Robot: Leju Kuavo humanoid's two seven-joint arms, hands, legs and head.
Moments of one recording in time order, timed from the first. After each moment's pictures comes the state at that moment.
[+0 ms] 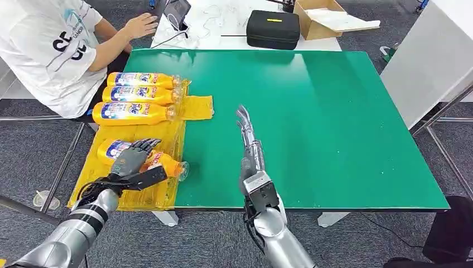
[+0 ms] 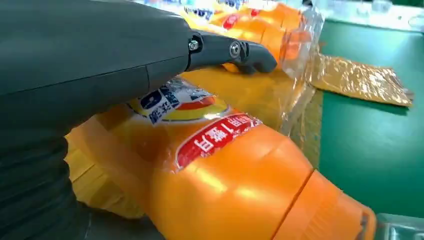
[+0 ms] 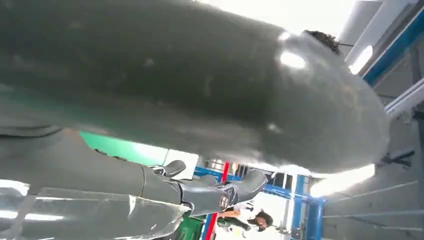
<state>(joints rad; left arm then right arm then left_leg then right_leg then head) -0.58 0.06 -0.33 -0.40 -0.91 0.02 -0.65 -0.21 0.22 0.51 -1.33 0.16 -0.30 -0.61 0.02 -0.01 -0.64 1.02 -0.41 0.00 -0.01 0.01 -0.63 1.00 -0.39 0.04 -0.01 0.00</state>
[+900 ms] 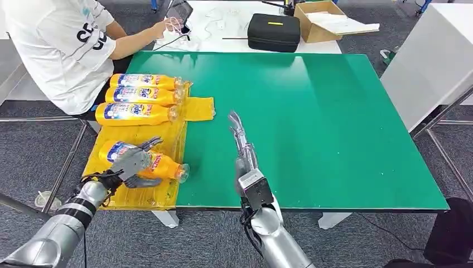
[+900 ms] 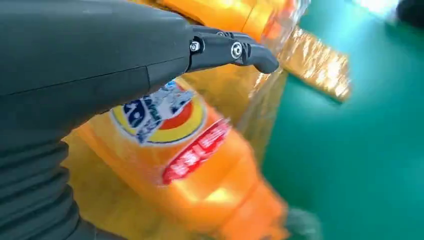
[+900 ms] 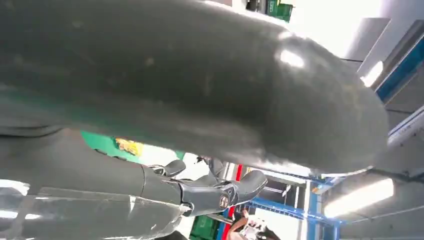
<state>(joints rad) -0.56 0.12 -0.34 -0.50 -0.49 -0.27 -0.71 -0.23 0.23 0.50 -1.25 0.14 -0.25 -0.61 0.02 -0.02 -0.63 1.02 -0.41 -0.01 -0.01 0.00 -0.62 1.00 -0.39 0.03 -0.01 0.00</state>
